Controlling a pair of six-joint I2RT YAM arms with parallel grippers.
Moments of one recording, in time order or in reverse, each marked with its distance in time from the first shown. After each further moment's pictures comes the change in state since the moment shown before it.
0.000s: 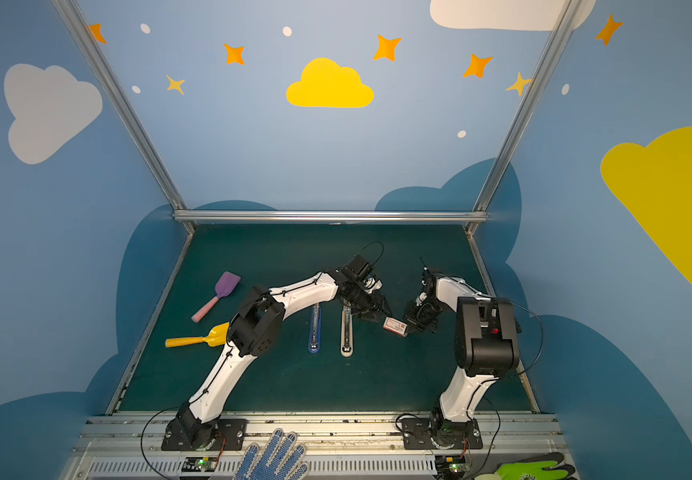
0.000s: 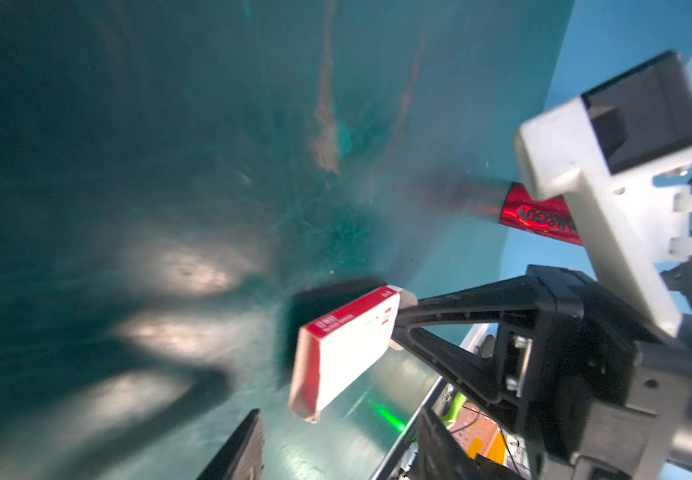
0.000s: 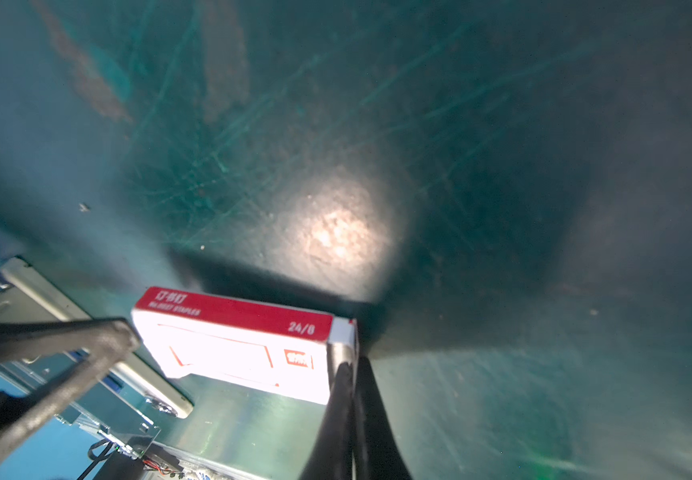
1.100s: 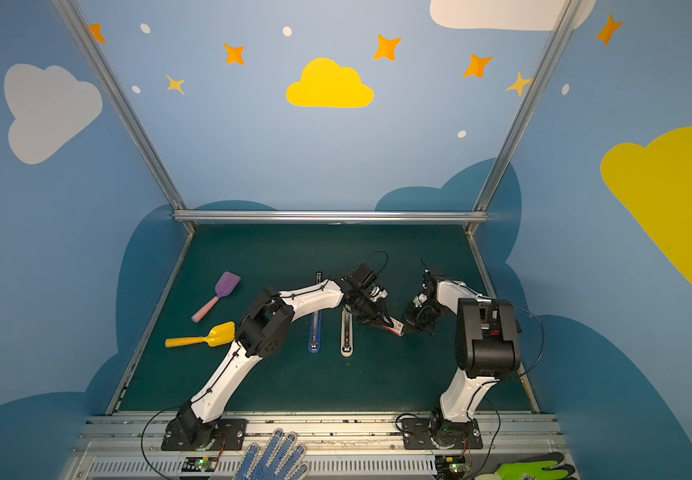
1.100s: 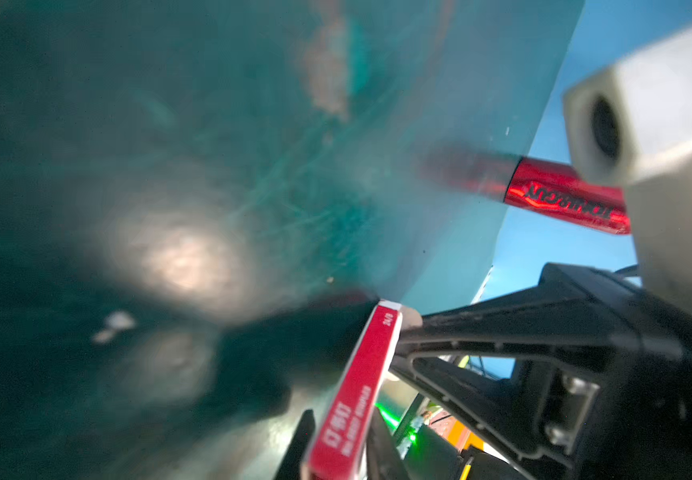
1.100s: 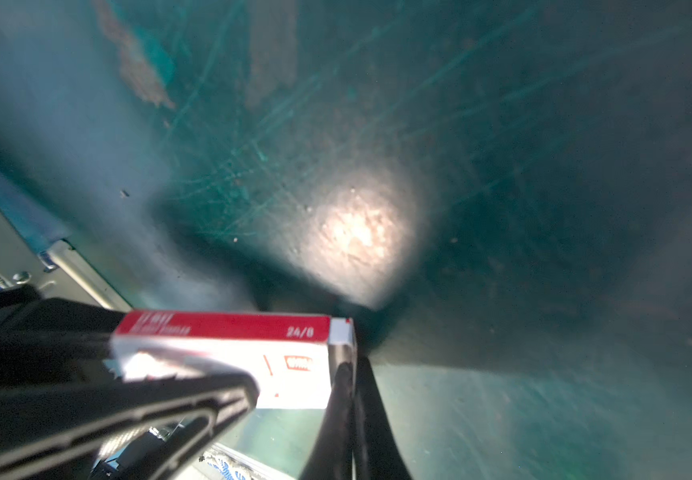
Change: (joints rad) left arm -0.009 0.055 -0.027 0.097 0.092 -0.042; right arm -0.009 -0.014 -0.043 0.060 -0.081 0.000
